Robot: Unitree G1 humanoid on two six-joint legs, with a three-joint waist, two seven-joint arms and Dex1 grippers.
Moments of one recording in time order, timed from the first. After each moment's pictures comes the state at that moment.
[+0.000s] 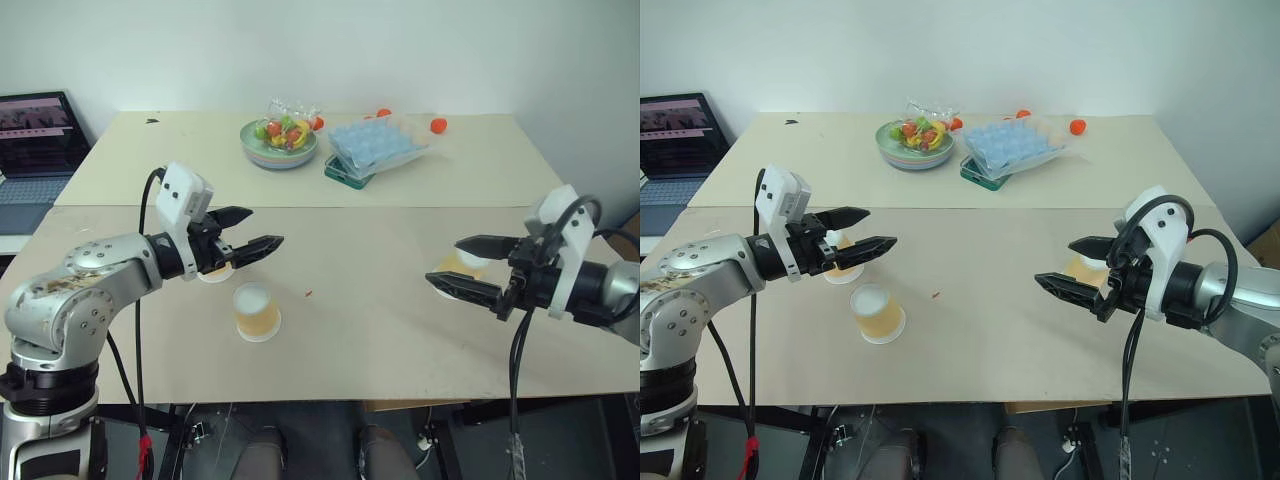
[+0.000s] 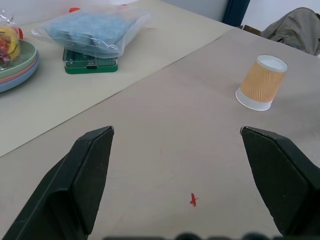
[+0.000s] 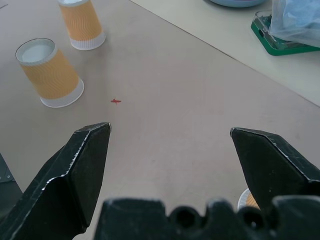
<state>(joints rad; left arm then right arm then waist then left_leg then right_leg) -0.49 0.74 0.20 -0.42 -0.78 0.98 -0.60 -0.26 -1.02 -0.41 -0.62 1.03 1.06 0.56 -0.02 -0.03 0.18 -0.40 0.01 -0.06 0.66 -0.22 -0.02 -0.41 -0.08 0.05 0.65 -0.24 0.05</state>
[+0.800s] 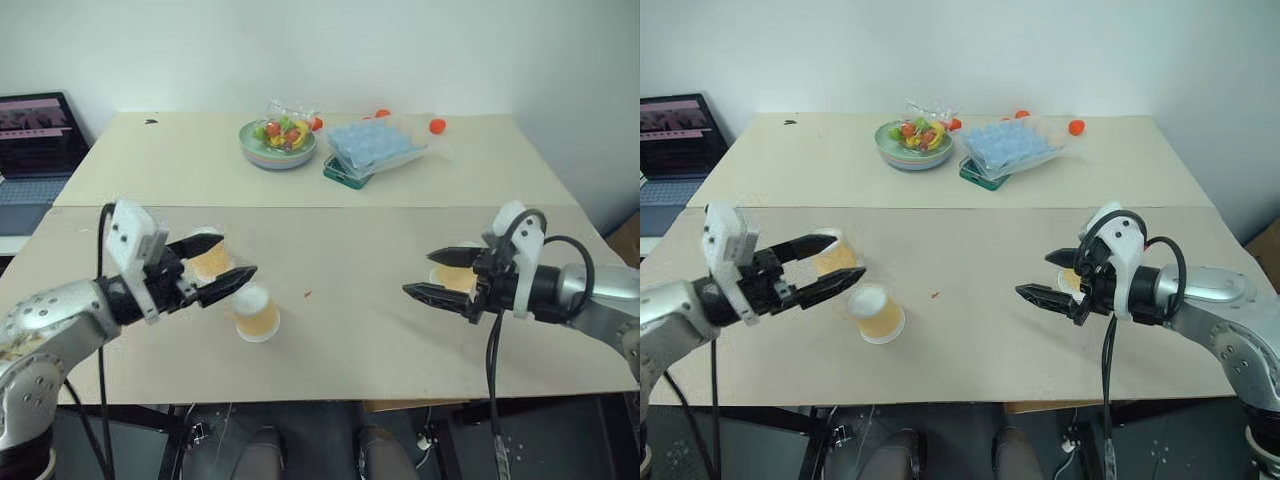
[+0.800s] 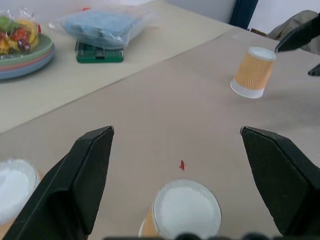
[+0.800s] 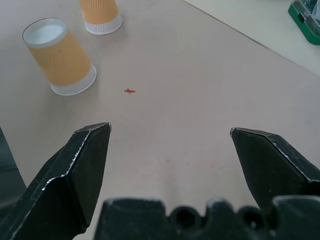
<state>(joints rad) -0.07 0.79 0.48 -0.67 -0.90 0.90 -0.63 -0.34 -0.97 -0.19 -0.53 0.88 0.98 0.66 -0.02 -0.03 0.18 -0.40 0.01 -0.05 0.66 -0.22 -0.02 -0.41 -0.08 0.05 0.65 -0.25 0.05</state>
